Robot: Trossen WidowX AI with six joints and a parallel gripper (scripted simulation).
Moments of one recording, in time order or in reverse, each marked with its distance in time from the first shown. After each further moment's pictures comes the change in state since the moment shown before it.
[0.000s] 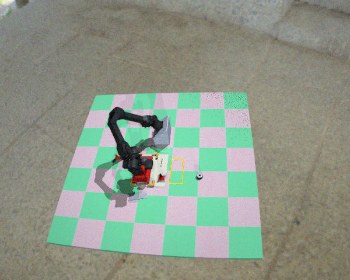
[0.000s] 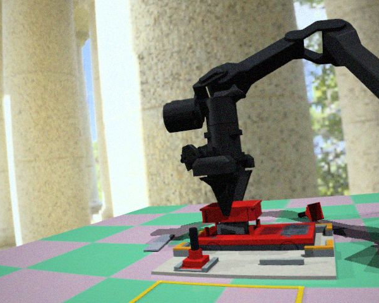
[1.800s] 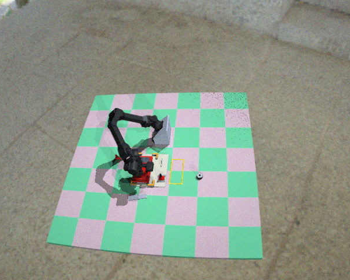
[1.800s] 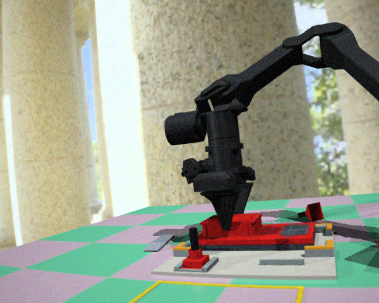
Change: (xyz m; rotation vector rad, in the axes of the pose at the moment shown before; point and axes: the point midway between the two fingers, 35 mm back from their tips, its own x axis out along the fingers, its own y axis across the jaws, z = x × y) arm 0.025 0.000 0.002 0.003 -0.008 0.001
